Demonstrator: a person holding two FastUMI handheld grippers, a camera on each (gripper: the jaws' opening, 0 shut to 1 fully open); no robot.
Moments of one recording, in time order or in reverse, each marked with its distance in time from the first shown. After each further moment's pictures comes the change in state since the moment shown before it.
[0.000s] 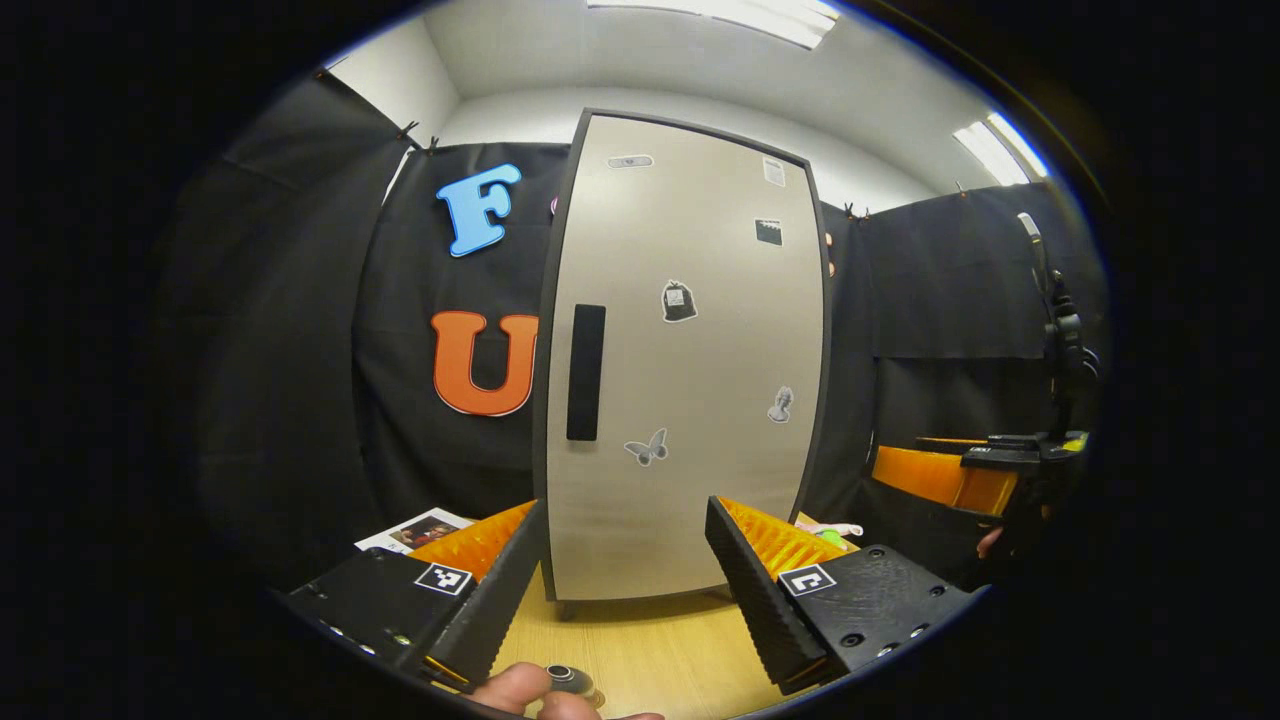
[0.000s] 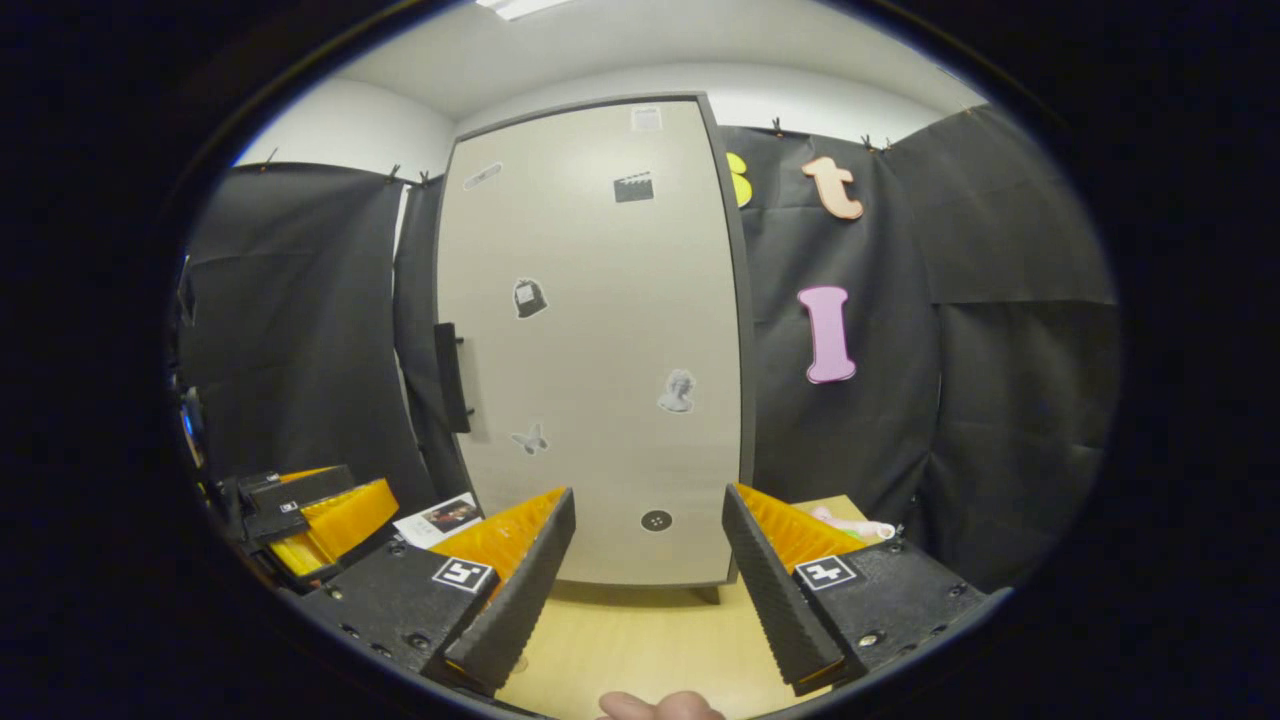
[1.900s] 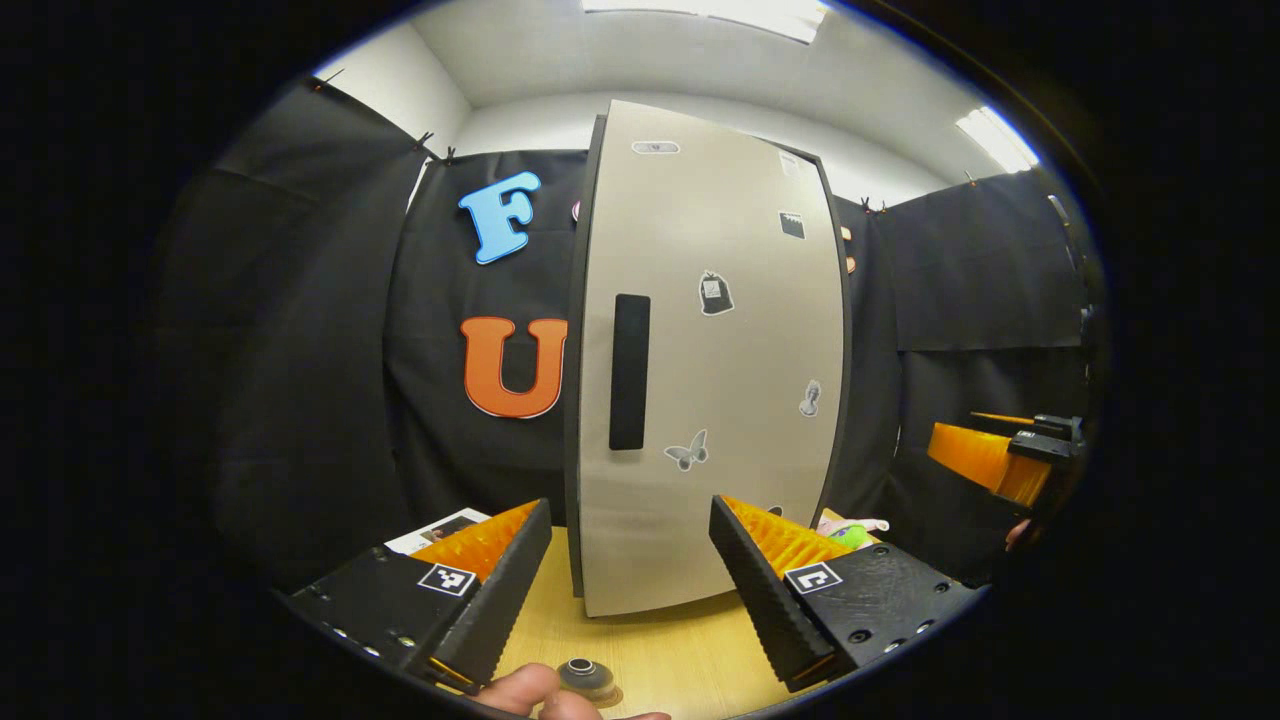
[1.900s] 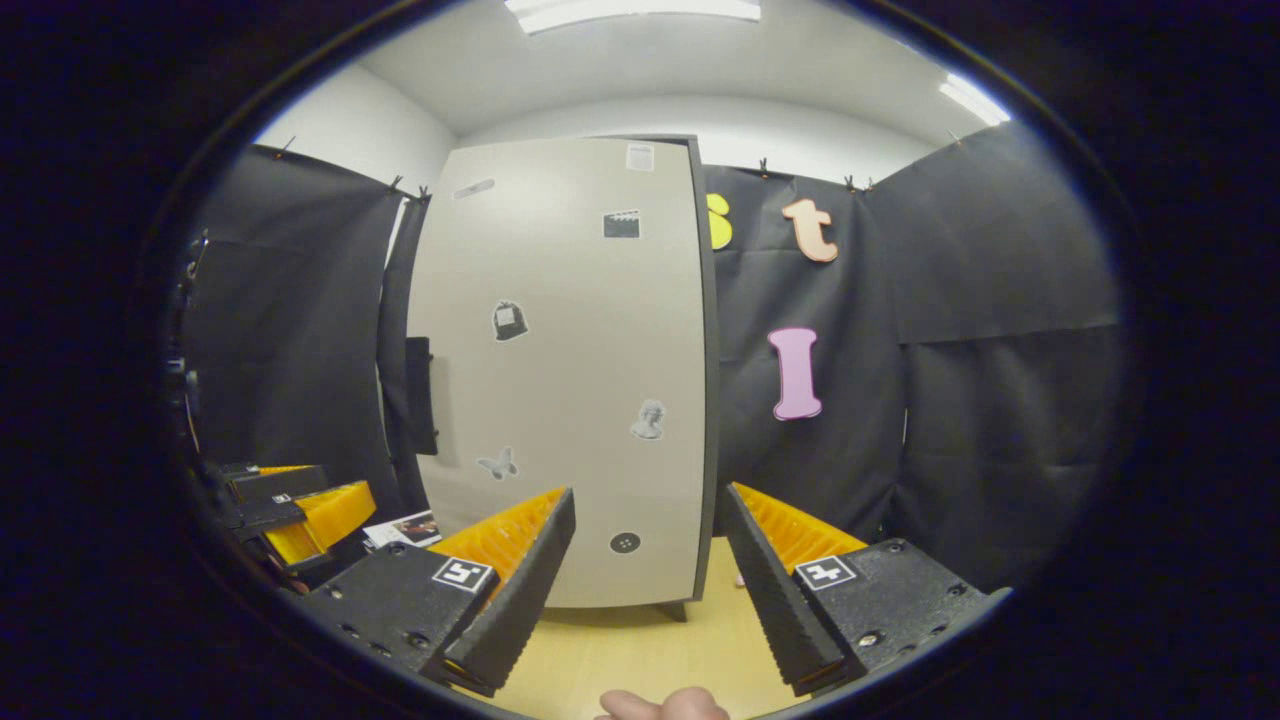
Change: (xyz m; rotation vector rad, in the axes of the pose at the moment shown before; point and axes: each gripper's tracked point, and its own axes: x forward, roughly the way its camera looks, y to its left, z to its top) left arm -0.006 0.016 0.004 0.009 -0.016 0.077; right arm 0.188 0.084 0.038 -0.034 -0.119 -0.088
